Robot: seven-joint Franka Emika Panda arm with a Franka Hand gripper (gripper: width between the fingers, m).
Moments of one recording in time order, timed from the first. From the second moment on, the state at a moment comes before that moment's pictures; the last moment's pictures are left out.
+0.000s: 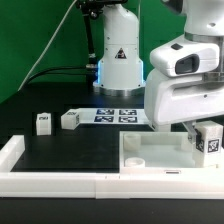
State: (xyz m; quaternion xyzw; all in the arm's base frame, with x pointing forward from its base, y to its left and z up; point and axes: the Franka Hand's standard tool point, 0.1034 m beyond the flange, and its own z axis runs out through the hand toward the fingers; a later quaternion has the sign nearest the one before) arm 0.620 0.121 0.071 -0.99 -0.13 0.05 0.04
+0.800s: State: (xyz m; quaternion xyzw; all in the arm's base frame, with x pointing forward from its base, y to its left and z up) arm 0.619 0.119 0.069 -0.98 0.20 0.07 0.04
